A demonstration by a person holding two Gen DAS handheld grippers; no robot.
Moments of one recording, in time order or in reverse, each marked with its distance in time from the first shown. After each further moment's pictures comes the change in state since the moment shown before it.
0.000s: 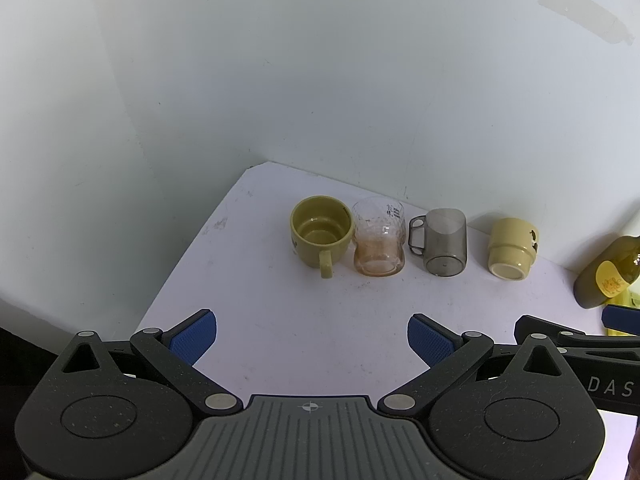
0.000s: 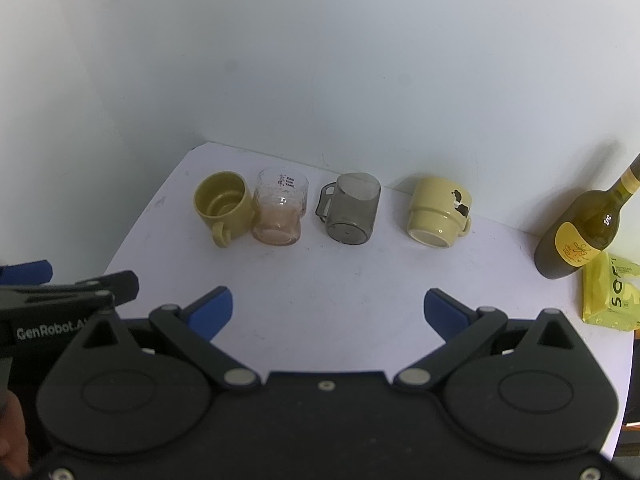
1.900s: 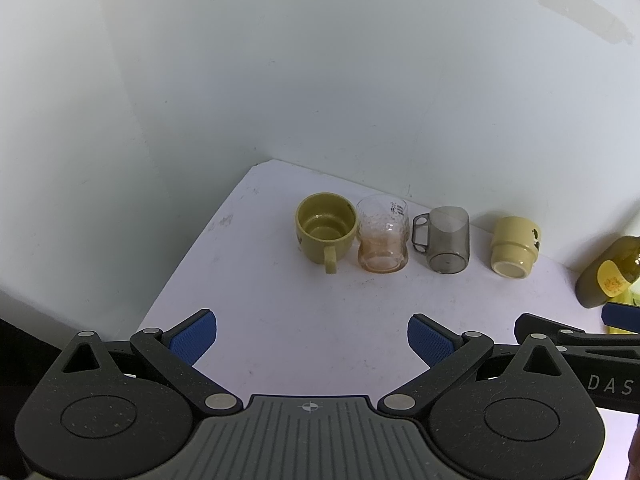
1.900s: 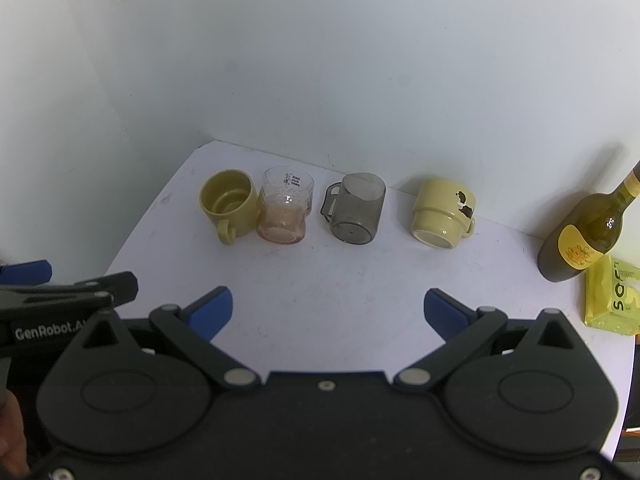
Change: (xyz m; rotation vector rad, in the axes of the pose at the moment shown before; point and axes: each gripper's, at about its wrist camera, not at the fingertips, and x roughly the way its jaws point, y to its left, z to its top) left arm -0.002 0.003 0.000 -0.001 0.003 0.004; right arm -0.001 0.004 -0.004 -0.016 -0.006 0.007
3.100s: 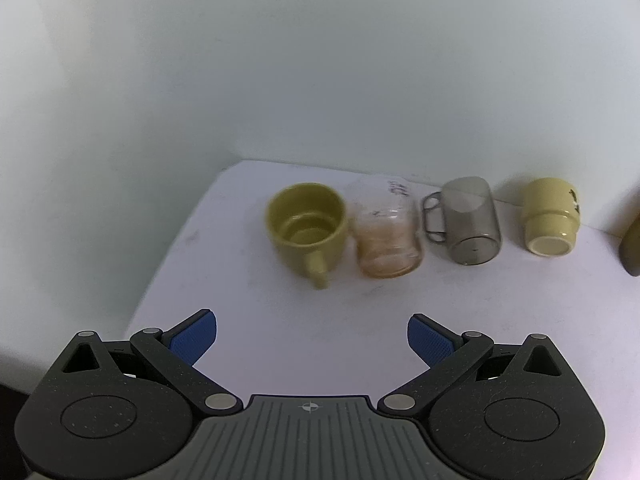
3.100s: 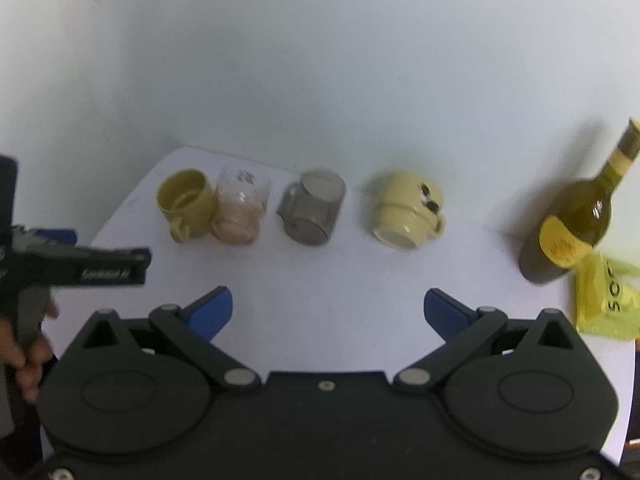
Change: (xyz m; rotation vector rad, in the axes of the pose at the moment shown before) left arm 0.112 -0.036 -0.001 0.157 -0.033 0.008; right arm 0.025 -0.064 -0.032 0.009 -0.044 -0.021
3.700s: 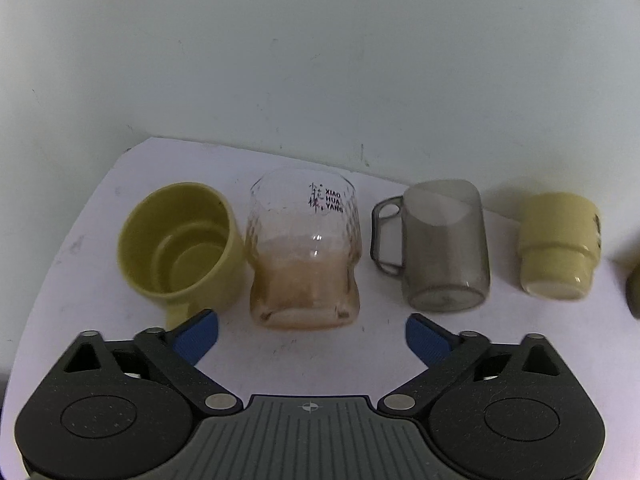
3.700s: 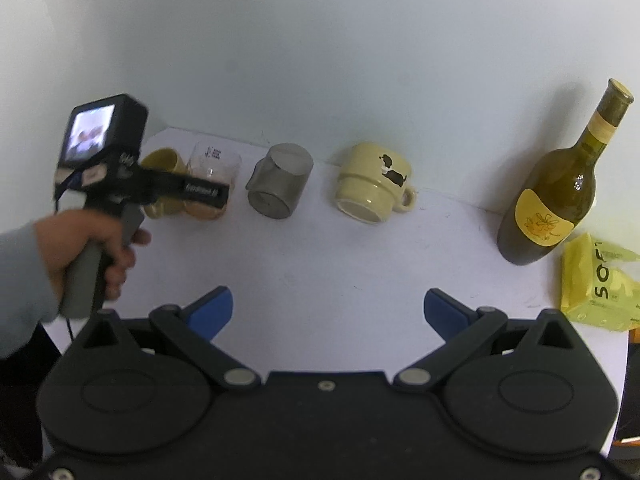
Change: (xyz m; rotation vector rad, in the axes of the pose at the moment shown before) left arm 0.118 -0.058 0.047 -0.063 0.092 -0.055; right arm 0.001 -0.047 -0.017 -0.008 0.044 0.032
